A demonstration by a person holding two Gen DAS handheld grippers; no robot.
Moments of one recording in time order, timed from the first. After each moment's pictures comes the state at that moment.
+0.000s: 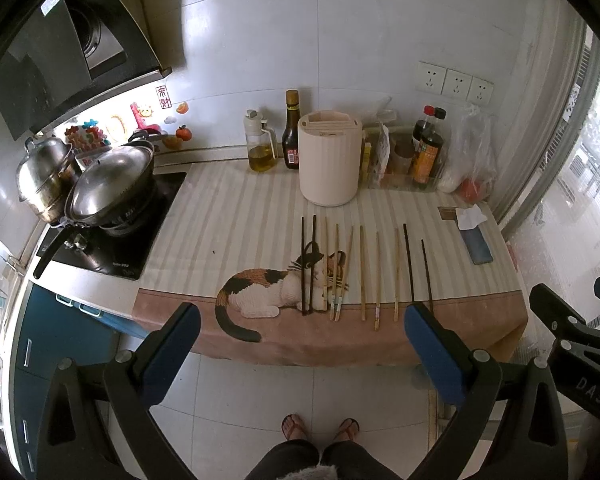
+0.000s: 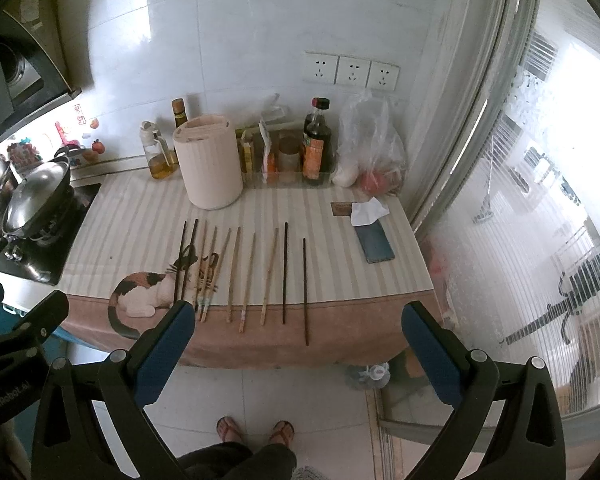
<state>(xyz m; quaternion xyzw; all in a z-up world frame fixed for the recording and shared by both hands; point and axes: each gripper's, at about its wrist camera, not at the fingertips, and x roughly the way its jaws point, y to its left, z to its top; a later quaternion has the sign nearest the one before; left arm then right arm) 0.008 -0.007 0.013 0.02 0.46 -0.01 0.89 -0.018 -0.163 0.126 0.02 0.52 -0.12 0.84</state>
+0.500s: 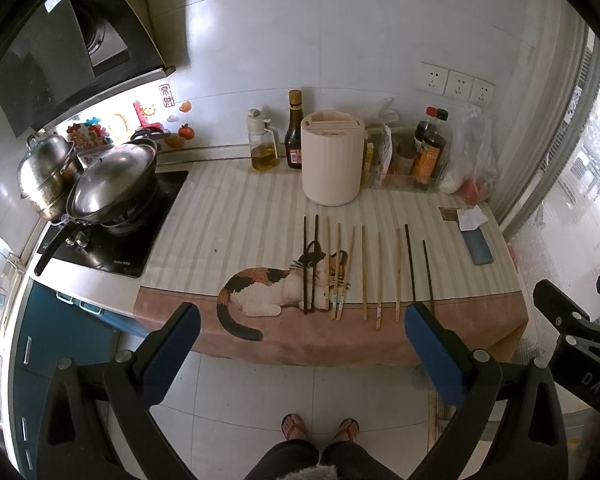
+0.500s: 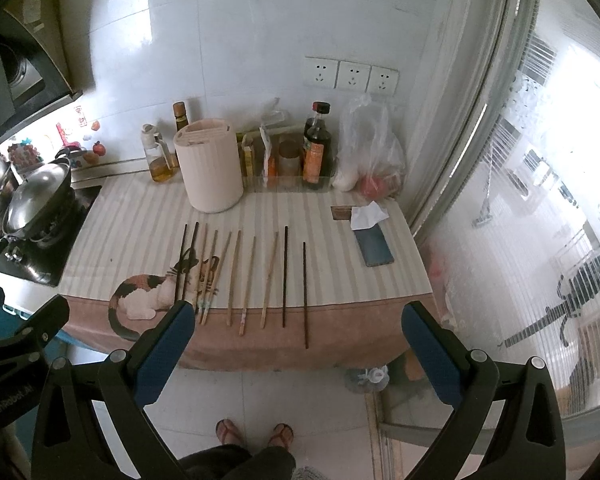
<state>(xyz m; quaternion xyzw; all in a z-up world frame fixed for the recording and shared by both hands) 0.004 -0.004 0.016 0.02 0.46 -0.02 0.89 -0.020 -0.159 0.133 0.01 0.52 -0.12 0.85</state>
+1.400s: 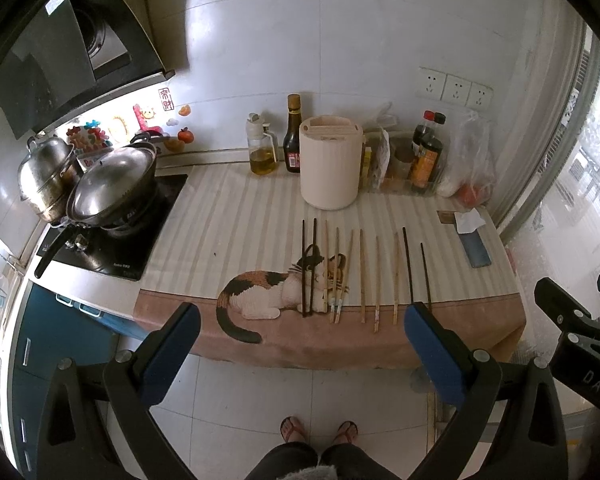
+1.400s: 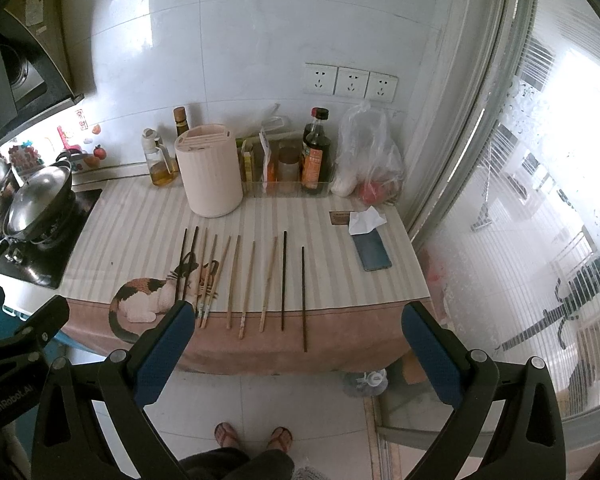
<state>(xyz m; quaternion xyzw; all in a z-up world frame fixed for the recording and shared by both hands) 0.004 0.000 0.026 0.02 0.45 -0.02 0.89 -0.019 -0.156 0.138 0.01 0.51 -0.12 0.85</state>
